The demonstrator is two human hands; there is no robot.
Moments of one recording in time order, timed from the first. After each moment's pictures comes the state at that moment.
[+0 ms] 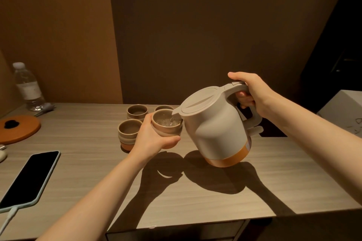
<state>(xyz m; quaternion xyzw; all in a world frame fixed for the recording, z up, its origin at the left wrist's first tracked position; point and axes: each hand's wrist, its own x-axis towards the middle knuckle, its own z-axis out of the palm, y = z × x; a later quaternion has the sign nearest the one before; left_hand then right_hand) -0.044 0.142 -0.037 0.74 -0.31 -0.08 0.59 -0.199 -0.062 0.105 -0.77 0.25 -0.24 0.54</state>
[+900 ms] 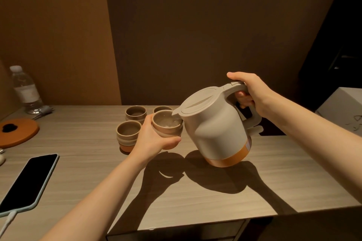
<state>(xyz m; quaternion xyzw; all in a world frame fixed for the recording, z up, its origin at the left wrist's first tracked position) -0.045 0.138 -0.038 0.73 -0.32 -0.09 0.59 -0.203 -0.063 0.105 -0.77 0.26 -0.24 0.53</state>
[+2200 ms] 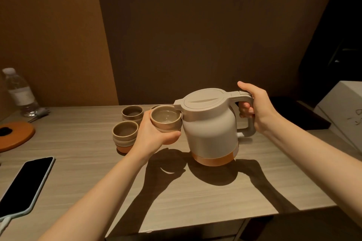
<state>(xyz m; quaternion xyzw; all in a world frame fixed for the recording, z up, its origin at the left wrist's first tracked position) -0.042 0.120 -0.036 0.73 -0.31 -0.07 0.60 -0.218 -0.076 0.060 -0.65 0.27 -0.31 0.64</state>
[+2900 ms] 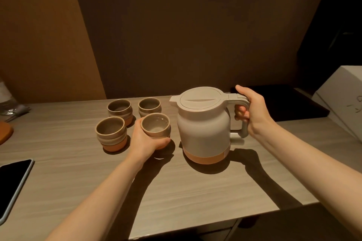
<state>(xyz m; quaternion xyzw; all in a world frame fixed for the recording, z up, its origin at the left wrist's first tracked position) -0.031 0.094 -0.088 0.77 -0.26 -0.11 0.57 -0.219 -0.096 0.017 -0.59 0.30 -0.35 0.67</state>
